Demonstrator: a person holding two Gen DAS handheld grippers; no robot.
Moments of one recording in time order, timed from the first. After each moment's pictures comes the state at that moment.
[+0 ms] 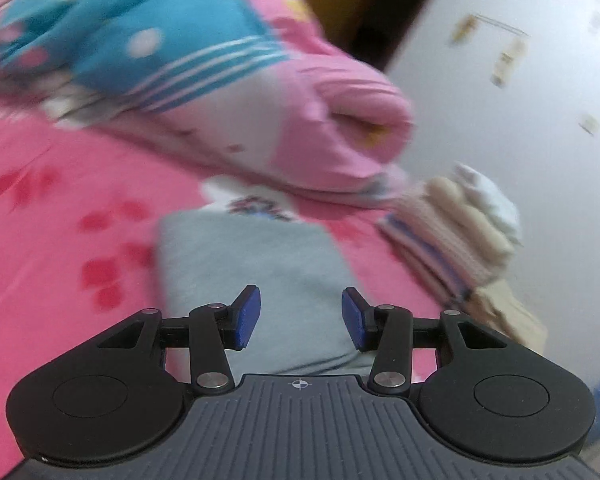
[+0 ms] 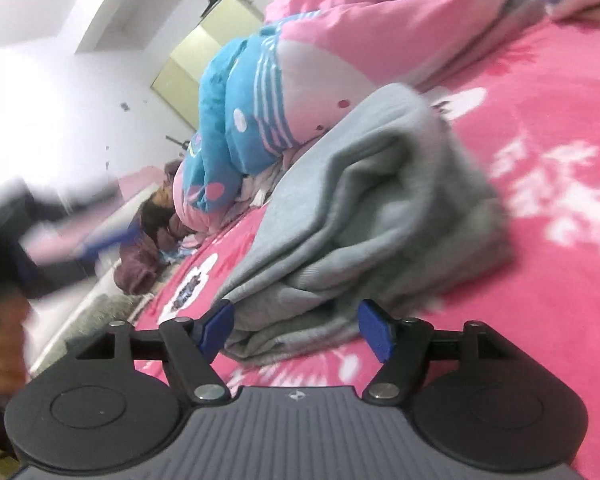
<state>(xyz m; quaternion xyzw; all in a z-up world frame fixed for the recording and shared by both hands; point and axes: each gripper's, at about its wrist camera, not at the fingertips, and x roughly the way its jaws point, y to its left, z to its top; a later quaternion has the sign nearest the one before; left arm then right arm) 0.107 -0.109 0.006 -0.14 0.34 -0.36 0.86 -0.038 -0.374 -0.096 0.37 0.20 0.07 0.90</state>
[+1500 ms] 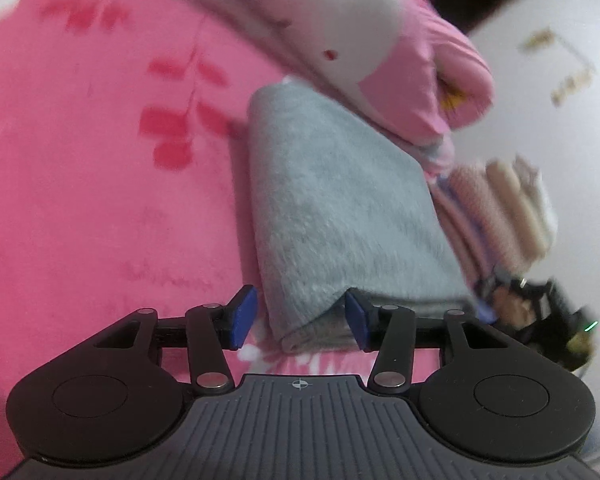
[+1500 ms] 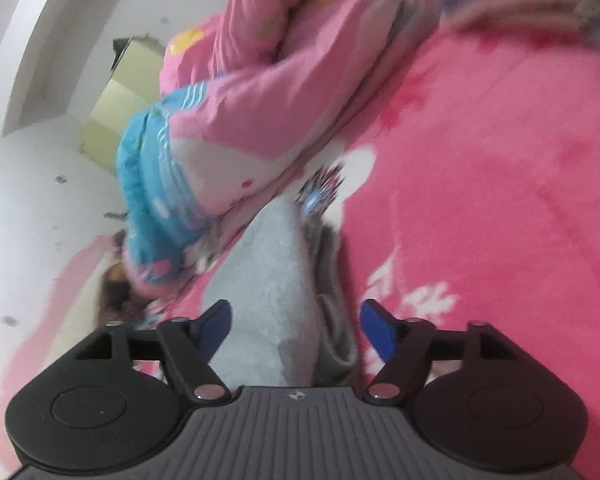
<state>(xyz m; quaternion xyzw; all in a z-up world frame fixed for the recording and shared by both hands) 0.162 -0.092 -0.100 -0.24 0.48 -0.36 0.76 -0.001 -0.510 -0.081 0.48 0.25 0.01 0.84</state>
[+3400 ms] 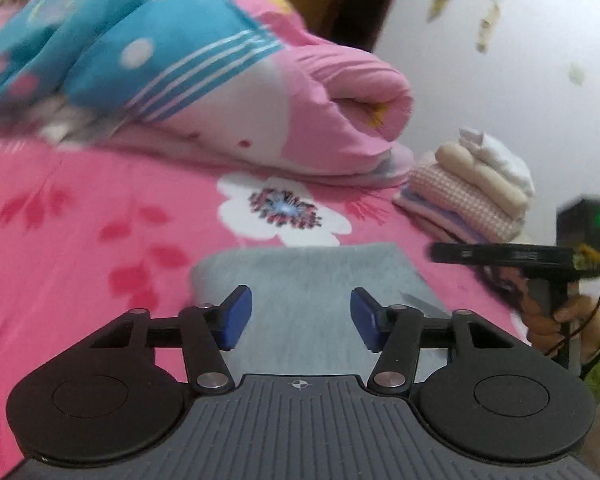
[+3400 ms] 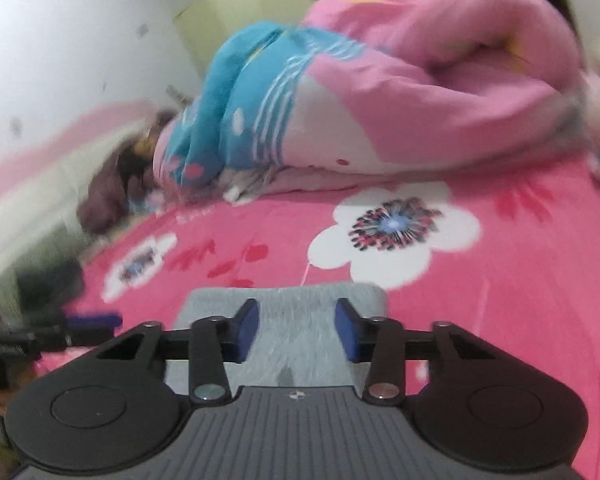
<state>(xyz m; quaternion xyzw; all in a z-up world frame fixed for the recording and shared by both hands) 0.127 -0.131 -0.034 -0.02 0.29 -0.41 0.86 0.041 -0.428 -0.006 0.15 0.27 0.07 0.95</state>
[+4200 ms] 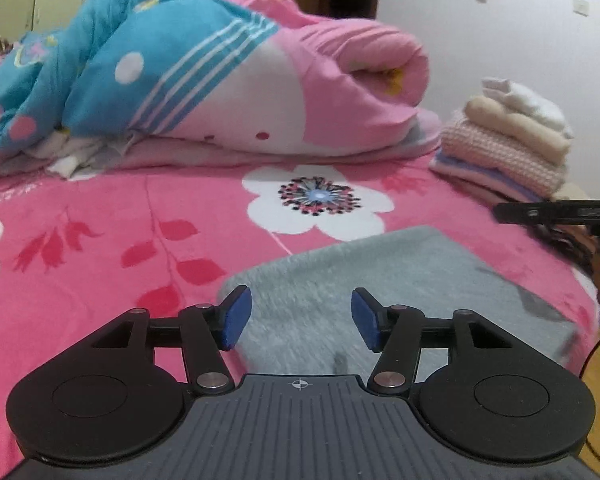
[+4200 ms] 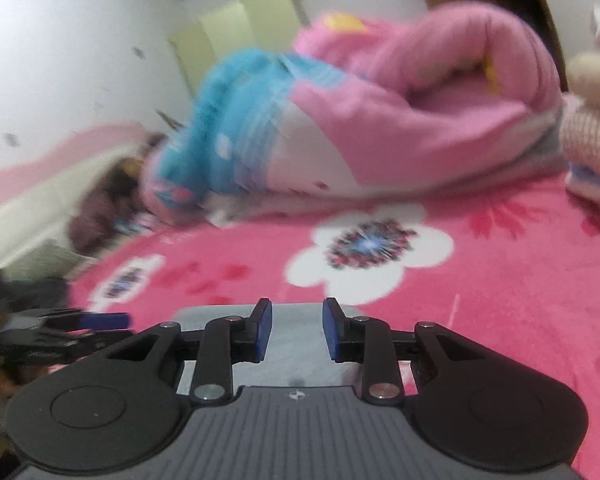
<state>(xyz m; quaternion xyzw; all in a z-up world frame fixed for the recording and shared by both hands) 0.118 -0.128 -0.037 0.05 0.28 -0.39 0.88 -0.013 -0.430 -0.003 0.17 0.21 0.05 0.96</state>
